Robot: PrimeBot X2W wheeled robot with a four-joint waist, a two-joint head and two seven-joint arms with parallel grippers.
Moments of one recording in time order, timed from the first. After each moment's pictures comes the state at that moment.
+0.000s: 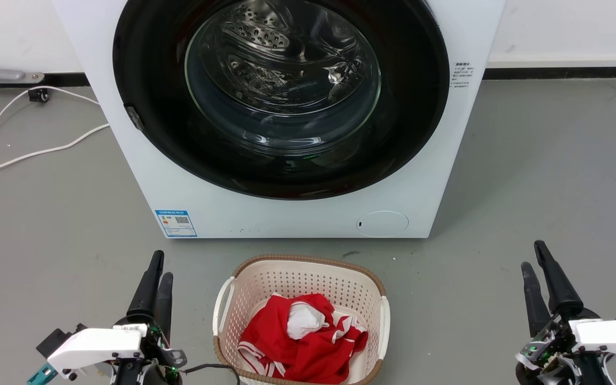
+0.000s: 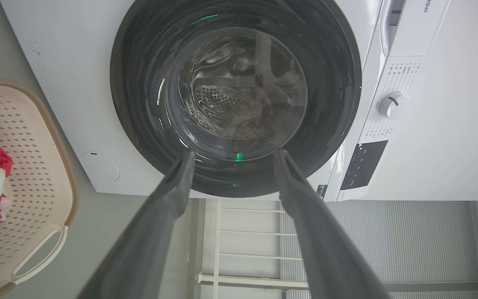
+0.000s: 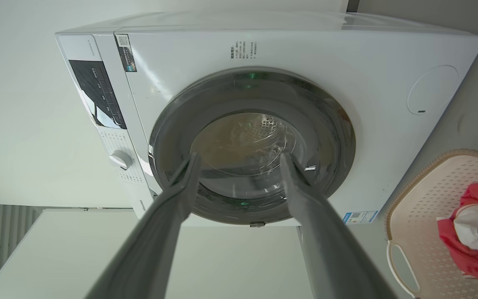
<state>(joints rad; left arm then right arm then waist) -0.07 0.08 0.03 0.23 -1.64 -0.13 0.03 -0.06 -0.06 -0.07 0.23 1.62 0.13 0.05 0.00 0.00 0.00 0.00</state>
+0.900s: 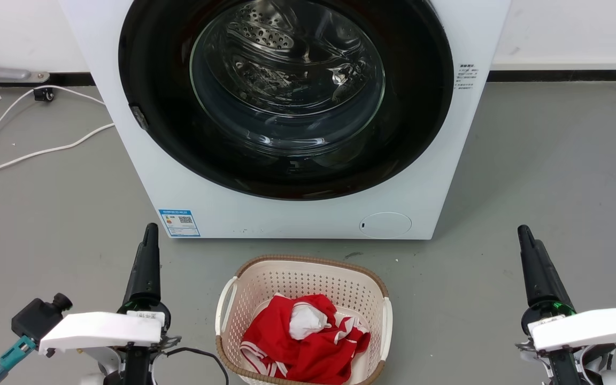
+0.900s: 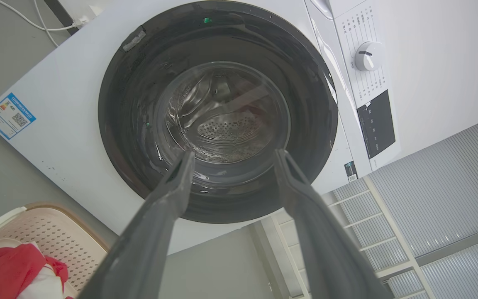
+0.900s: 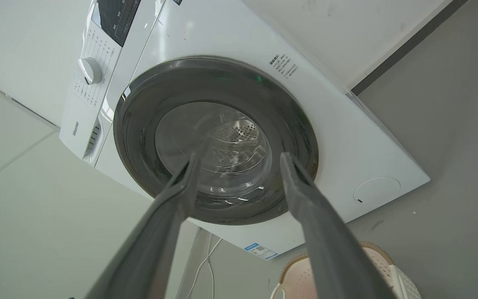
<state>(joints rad) -0.07 0.07 0.03 0.08 -1.19 -0.13 -0.07 -0.04 -0.06 -0.02 0.08 1.00 0.13 -0.05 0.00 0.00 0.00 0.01</state>
